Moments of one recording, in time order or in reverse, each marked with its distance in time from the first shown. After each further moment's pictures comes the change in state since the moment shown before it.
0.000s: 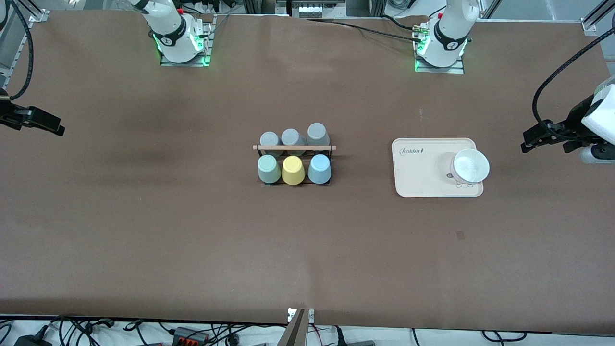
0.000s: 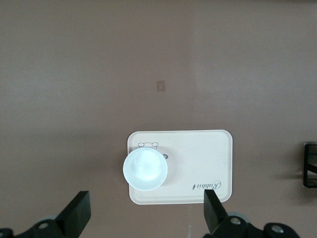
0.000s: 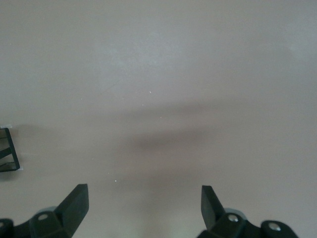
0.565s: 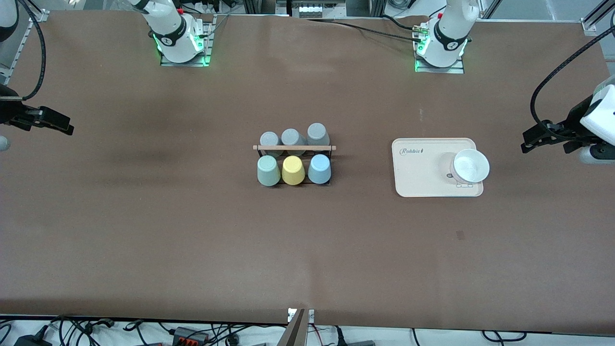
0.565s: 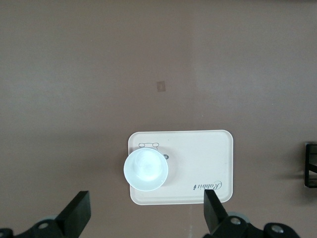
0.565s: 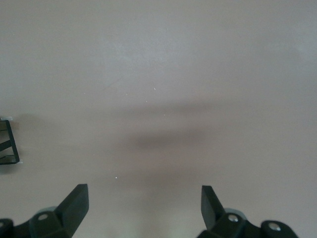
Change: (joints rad) left arm -0.001 0.000 -0.003 0.000 0.003 0.001 0.000; right arm 0.012 -0.010 0.003 -0.027 0.000 0.010 -0.015
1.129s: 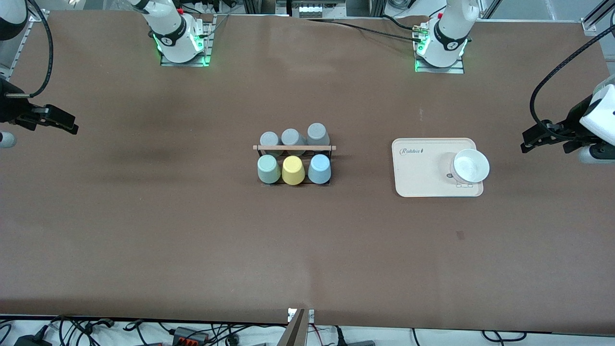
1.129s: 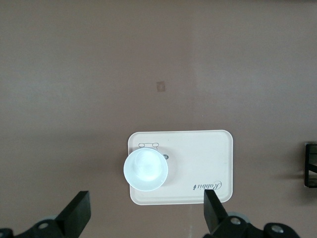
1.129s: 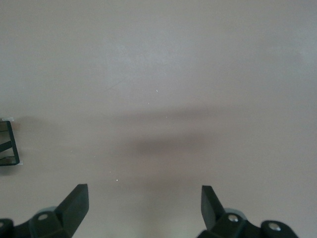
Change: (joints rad) left arm 0.000 -0.001 0.000 0.000 0.000 0.000 0.000; right arm 0.006 -0.045 0.000 -0.070 0.002 0.047 0.001
